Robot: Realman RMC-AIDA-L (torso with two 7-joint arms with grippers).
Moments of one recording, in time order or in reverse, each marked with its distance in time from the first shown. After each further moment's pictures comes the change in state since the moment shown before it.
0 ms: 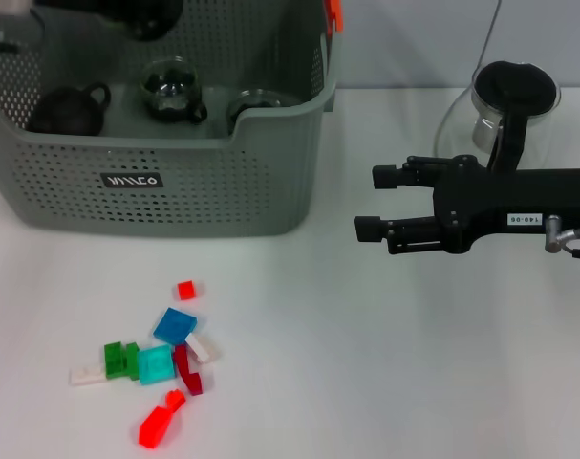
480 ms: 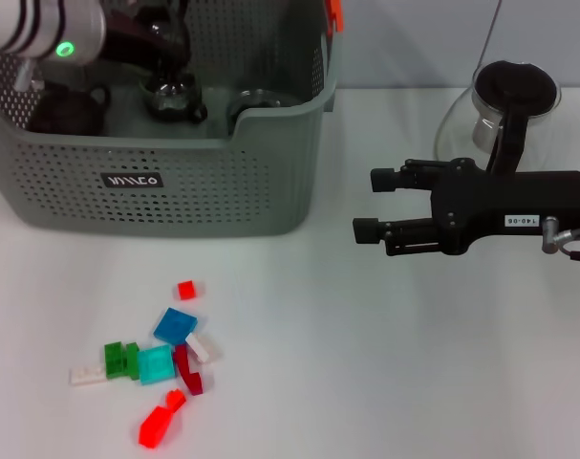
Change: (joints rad) left arm -0.057 -0.056 0.118 -0.182 0.182 -0.307 0.006; right arm 0.001 0.001 -0.007 0.002 -0.002 0.006 0.016
